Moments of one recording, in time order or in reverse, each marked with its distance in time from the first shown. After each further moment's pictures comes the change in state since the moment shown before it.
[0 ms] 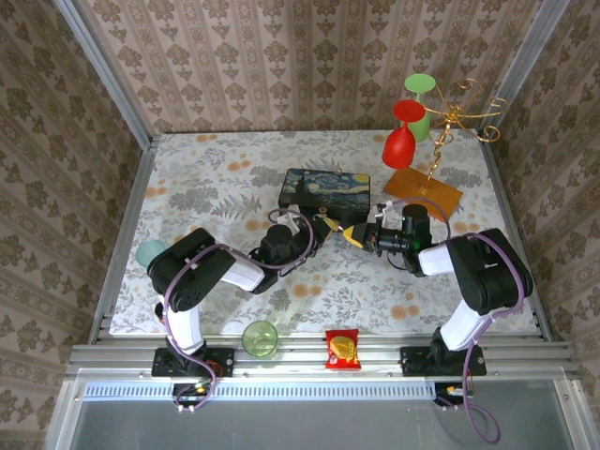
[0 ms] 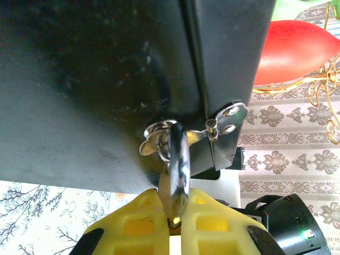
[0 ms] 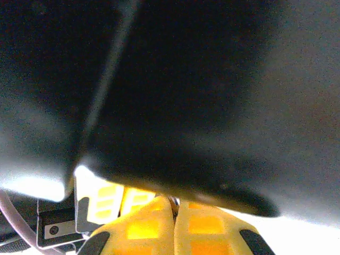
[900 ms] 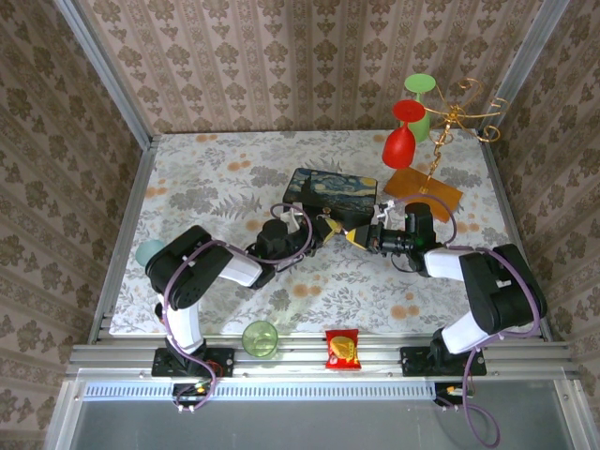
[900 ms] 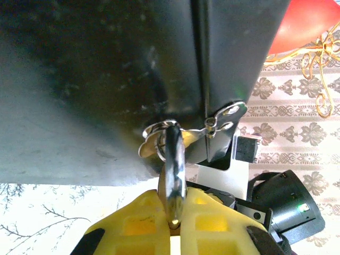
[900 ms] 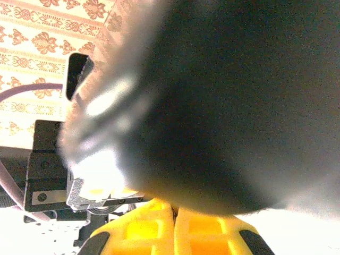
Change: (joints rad) left arm 0.055 0.001 0.016 0.000 0.202 -0.018; right arm -0.005 -0.145 0.006 -0.263 0.010 -0.237
